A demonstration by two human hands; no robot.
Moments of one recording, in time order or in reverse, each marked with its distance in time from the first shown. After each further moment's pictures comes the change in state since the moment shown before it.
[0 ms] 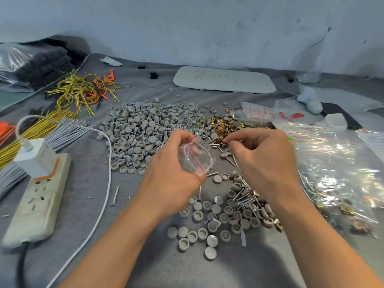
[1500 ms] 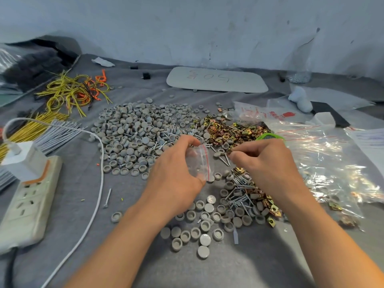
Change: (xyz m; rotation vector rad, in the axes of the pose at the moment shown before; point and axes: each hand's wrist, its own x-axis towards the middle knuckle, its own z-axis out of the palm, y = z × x) left_hand 0.005 -0.005 0.024 0.173 -0.035 -0.021; right_hand -0.002 0.023 -0.019 -0.001 -0.126 0.155
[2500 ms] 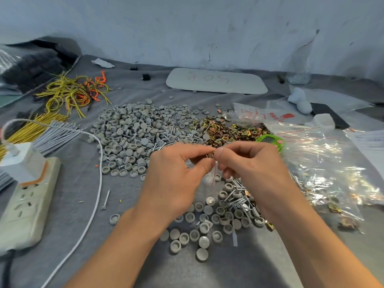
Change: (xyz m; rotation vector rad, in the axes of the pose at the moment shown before) left_hand -0.003 0.012 -0.009 -0.299 0.160 0.220; right_hand -0.020 -0.024 0.010 0.467 -0.158 -0.015
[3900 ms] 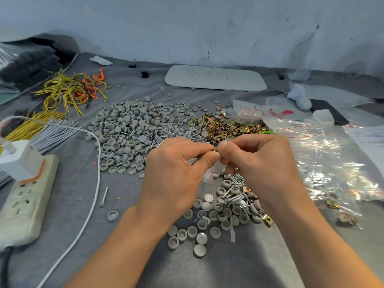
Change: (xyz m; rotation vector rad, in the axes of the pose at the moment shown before) left_hand -0.003 0.011 0.004 0.110 0.125 0.211; right_hand -0.003 -0.008 -0.004 -0.064 0.128 -0.053
